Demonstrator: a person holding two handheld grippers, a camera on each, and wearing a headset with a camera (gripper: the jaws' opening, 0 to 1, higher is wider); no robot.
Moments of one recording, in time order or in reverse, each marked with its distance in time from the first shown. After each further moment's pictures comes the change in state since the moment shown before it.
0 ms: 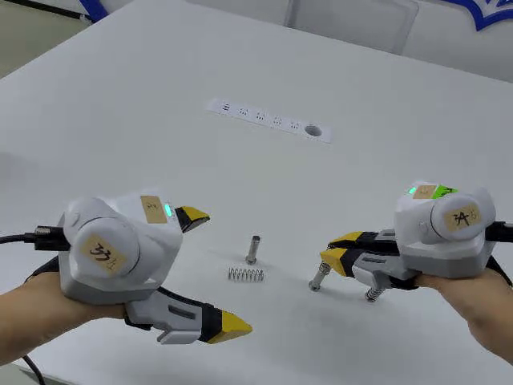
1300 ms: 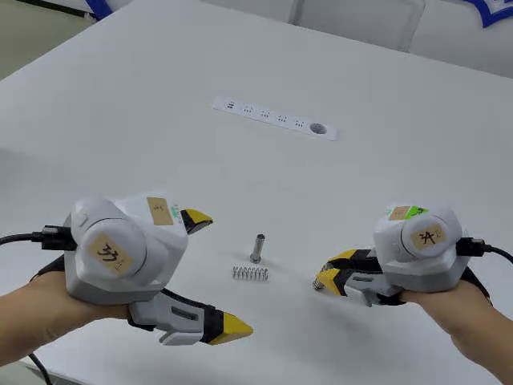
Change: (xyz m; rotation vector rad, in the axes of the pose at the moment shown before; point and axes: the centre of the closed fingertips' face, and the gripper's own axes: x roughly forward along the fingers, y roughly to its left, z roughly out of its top) left arm 0.001 -0.002 -0.007 0.001 0.024 -0.010; right arm 0.019 0.003 -0.031 -0.022 0.089 -0.002
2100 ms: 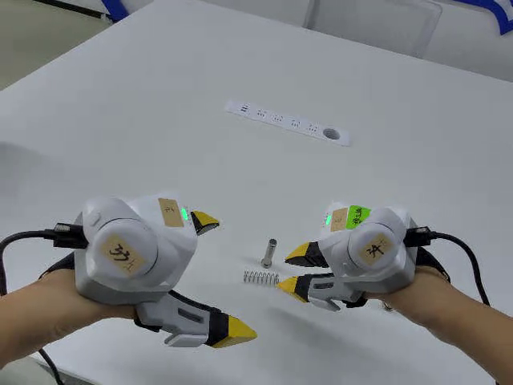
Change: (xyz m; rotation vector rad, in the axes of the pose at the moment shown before) left arm -0.009 0.010 -0.008 -0.006 0.019 0.018; right arm 0.048 0.063 0.039 -0.420 0.050 0.200
